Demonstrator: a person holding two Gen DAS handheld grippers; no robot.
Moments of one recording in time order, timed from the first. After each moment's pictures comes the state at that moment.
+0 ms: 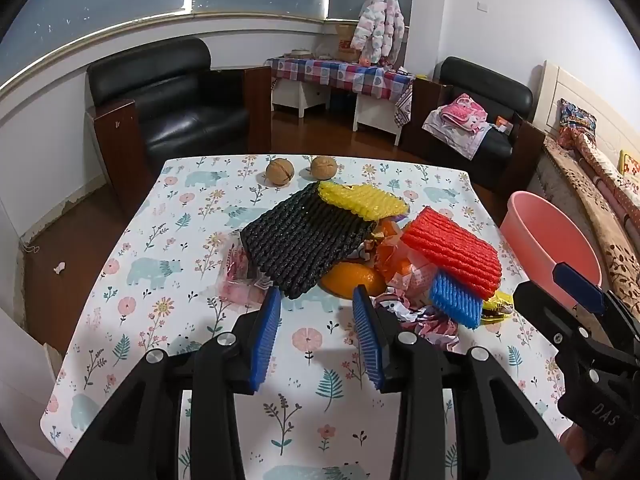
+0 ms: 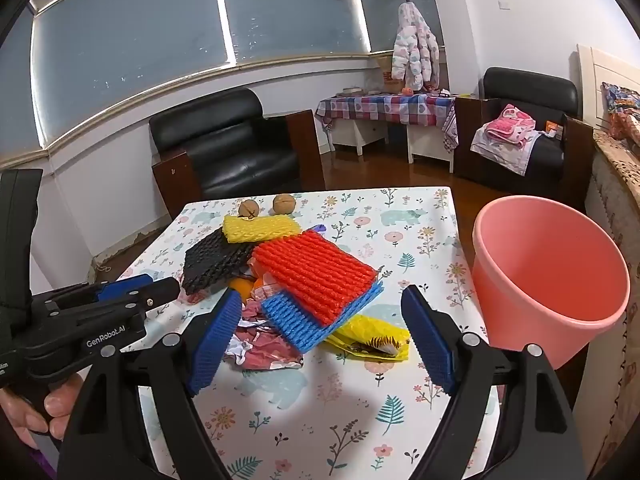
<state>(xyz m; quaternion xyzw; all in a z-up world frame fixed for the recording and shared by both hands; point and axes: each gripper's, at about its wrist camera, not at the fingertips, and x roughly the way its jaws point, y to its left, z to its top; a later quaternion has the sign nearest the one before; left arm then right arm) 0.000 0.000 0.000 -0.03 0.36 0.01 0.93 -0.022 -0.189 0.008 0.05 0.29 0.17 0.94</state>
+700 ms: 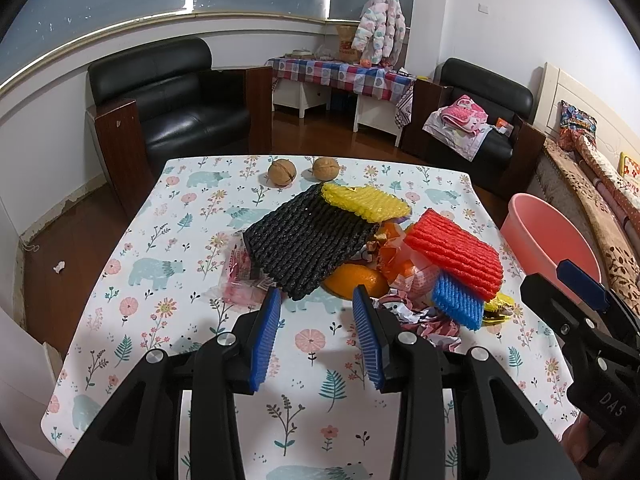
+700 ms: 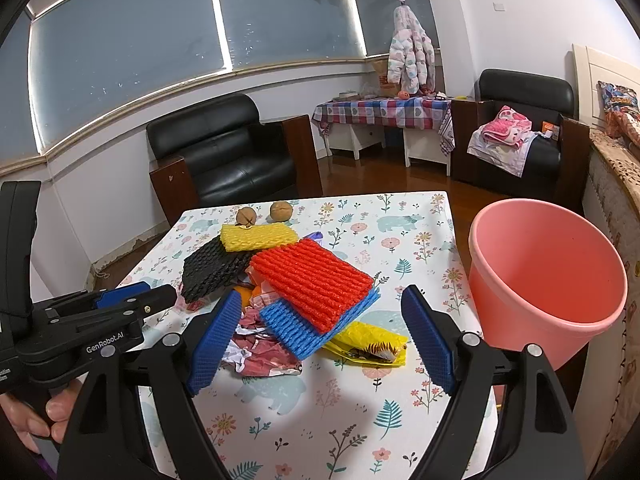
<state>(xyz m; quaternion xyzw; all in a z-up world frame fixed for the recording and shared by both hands) 0.000 0.000 0.000 -0.03 0.37 0.01 0.93 -0.024 -0.195 0.013 0.06 0.28 0.17 0.94</state>
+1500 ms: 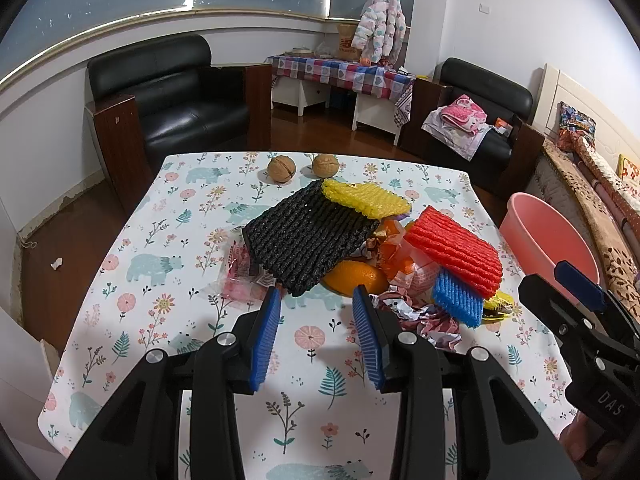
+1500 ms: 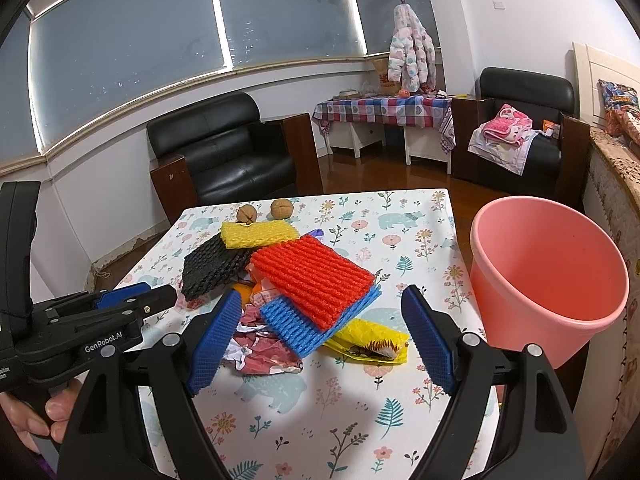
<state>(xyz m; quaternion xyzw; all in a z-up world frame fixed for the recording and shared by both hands) 0.000 0.000 0.000 -0.04 0.37 0.01 0.93 -0.022 -0.193 0.011 0.06 0.28 0.17 0.94</state>
